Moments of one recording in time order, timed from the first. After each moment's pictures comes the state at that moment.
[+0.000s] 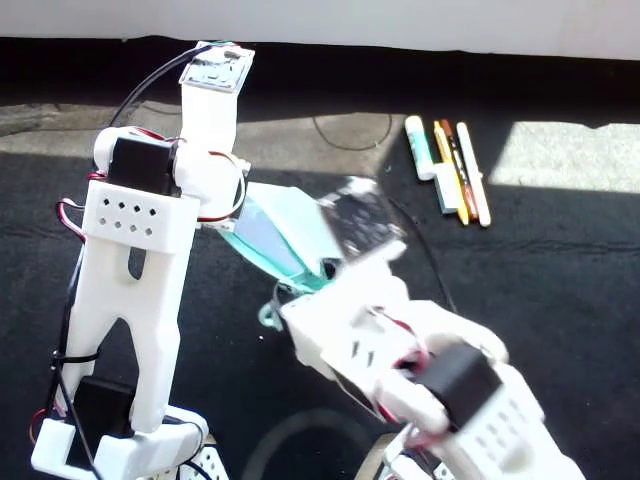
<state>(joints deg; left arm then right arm) 9.3 -7.1 -12.4 100.4 1.6 -46.8 -52.8 26.9 75.8 -12.0</state>
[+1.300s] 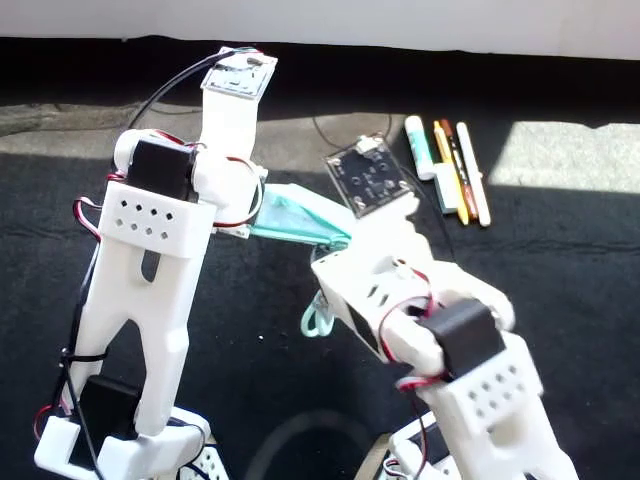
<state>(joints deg) 10.2 -7.1 -11.8 100.4 3.2 -32.1 -50.5 22.7 75.3 2.3</state>
